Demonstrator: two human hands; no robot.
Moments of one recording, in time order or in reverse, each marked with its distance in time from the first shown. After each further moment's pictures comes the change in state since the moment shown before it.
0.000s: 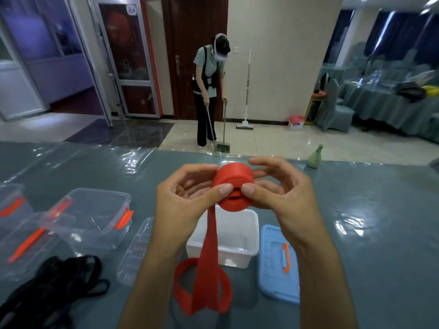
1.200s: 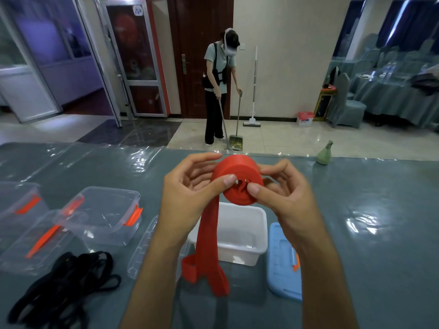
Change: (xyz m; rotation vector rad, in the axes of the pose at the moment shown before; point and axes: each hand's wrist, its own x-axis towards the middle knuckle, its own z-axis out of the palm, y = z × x) left_hand 0.010 0.002 -0.004 0.090 -0.037 0.030; right_hand 0.002 0.026 0.003 0.127 0.021 0.013
